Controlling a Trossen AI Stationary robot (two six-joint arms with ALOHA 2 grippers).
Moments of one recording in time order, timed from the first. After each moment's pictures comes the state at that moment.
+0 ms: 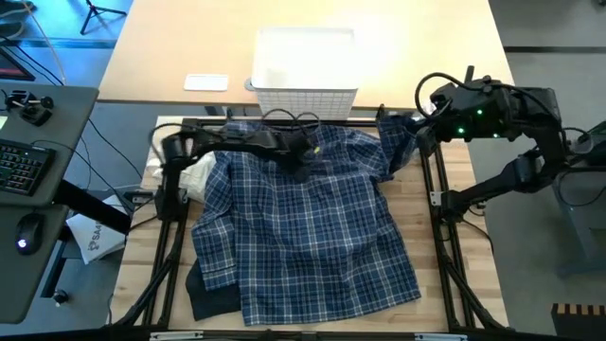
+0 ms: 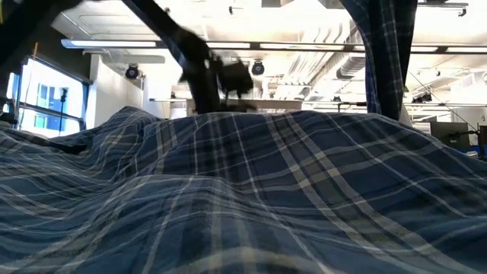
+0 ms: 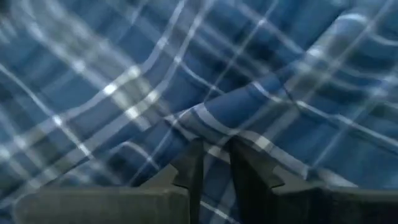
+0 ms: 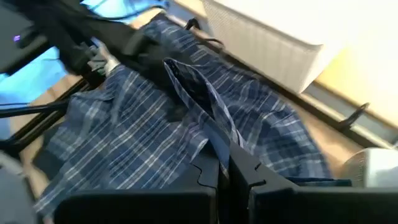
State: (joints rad) left arm 0.39 2.02 1.35 -0.53 -0.15 -0.28; right arm -0.13 1.29 2.11 -1.57 0.26 0.59
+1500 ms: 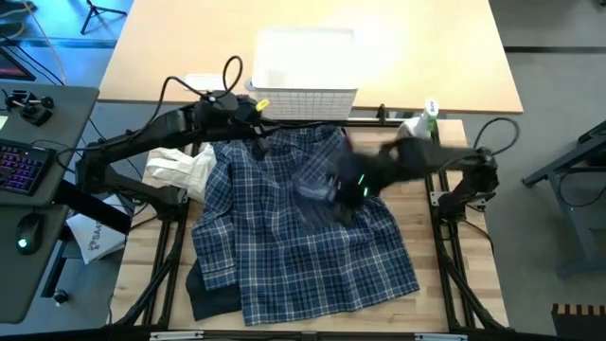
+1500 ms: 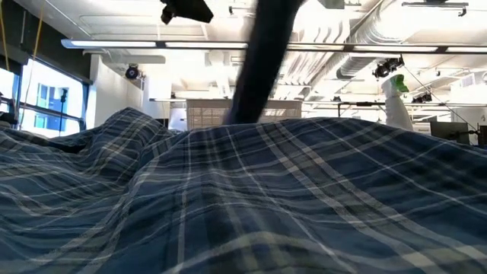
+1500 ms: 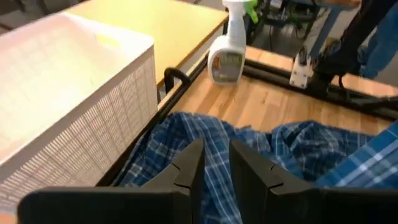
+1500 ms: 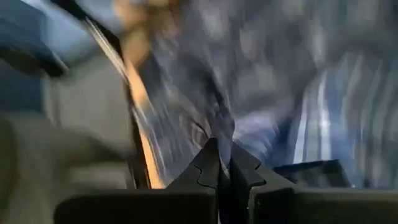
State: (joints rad) left arm 0.32 1.26 1.37 -0.59 -0.13 -0.07; right arm 0.19 1.74 2.11 -1.31 -0.06 0.63
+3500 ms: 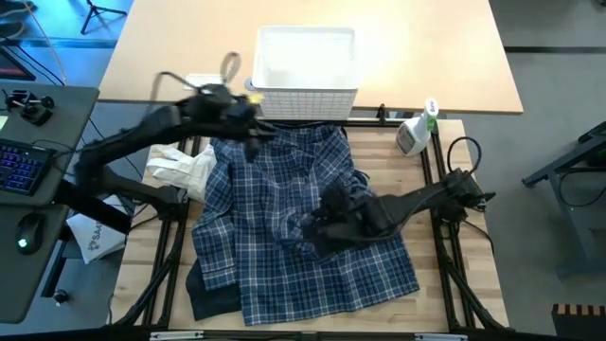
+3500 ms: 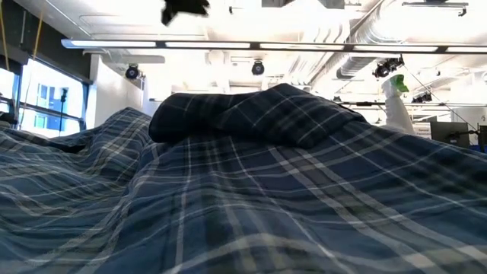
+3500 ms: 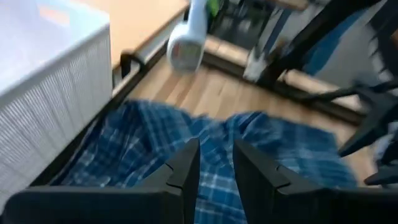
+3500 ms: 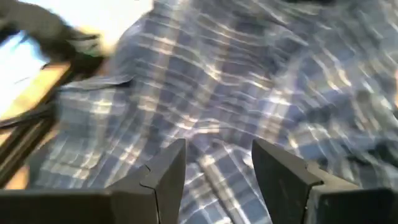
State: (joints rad) left arm 0.38 1.27 1.40 -0.66 0.11 -0.14; right arm 0.39 1.91 1.99 -1.29 0.67 1.42
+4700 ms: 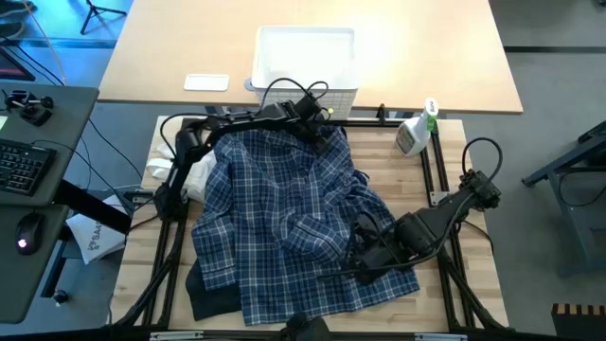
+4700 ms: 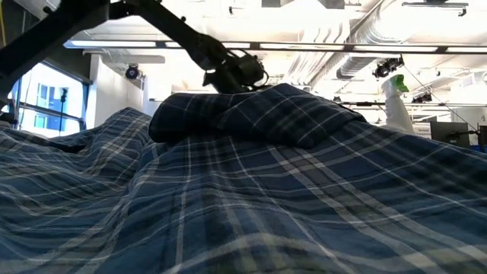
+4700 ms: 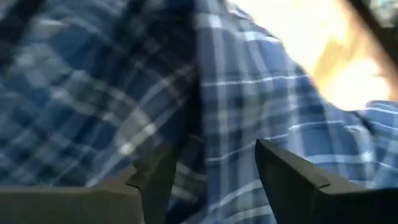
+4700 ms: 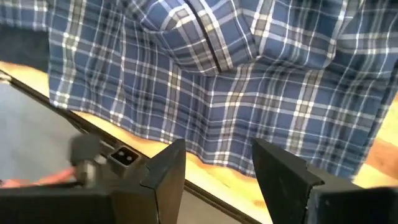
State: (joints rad) left arm 0.52 2.18 1.74 -0.53 0.32 -0.29; right arm 0.56 1.80 1.97 -1.49 0.15 1.68
